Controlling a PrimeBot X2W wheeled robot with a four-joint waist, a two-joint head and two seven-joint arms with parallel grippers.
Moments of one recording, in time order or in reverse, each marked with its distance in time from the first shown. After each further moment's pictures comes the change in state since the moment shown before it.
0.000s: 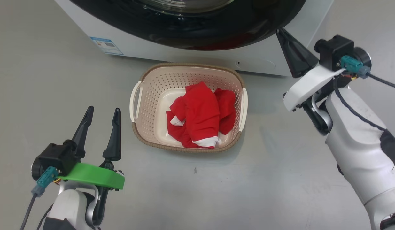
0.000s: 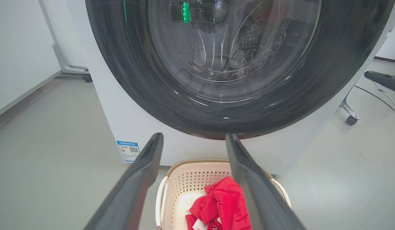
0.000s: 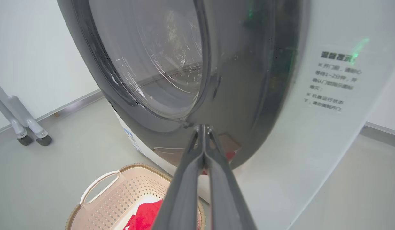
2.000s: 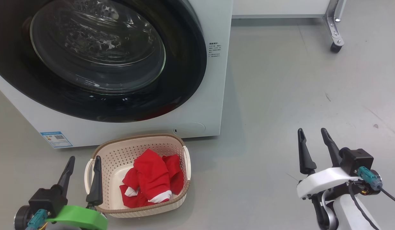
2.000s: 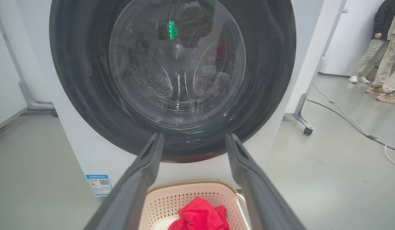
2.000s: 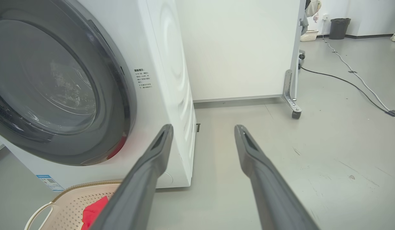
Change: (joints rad) left arm 0.214 0.003 0.136 0.020 0.100 -0.007 0.000; right arm 0.677 0.119 -0.352 -0.332 -0.041 -0.123 0.000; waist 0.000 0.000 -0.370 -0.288
